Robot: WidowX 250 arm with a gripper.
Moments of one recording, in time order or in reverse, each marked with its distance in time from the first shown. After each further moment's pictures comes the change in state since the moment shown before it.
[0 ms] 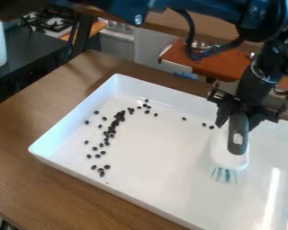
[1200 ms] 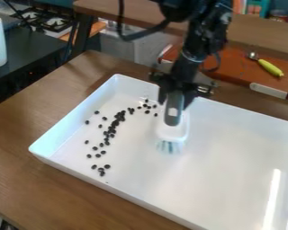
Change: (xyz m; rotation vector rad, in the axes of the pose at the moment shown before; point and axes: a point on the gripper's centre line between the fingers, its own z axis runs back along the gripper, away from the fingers) arm 0.034 0.109 -0.035 0.070 -0.018 0.116
